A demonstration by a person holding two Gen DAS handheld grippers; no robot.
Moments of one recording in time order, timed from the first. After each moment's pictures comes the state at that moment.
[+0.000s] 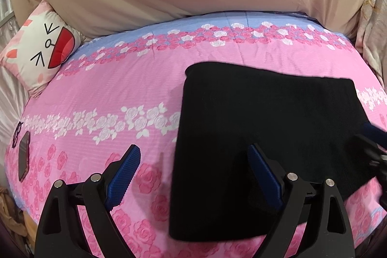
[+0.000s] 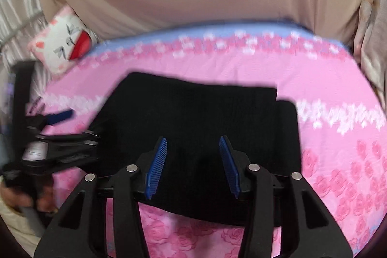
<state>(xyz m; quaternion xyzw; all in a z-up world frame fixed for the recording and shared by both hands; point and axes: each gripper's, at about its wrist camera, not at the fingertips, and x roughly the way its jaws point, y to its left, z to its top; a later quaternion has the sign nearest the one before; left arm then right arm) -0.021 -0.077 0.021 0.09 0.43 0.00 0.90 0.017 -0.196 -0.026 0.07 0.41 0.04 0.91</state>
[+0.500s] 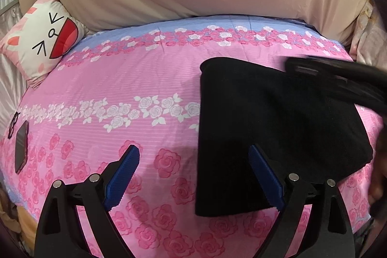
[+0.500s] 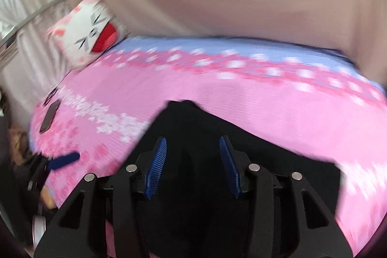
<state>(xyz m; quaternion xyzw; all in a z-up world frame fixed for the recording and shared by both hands) -0.043 -0.043 0.032 0.06 0.43 -0.02 0.90 0.118 -0.120 0.005 0.03 0.41 0.15 0.90</state>
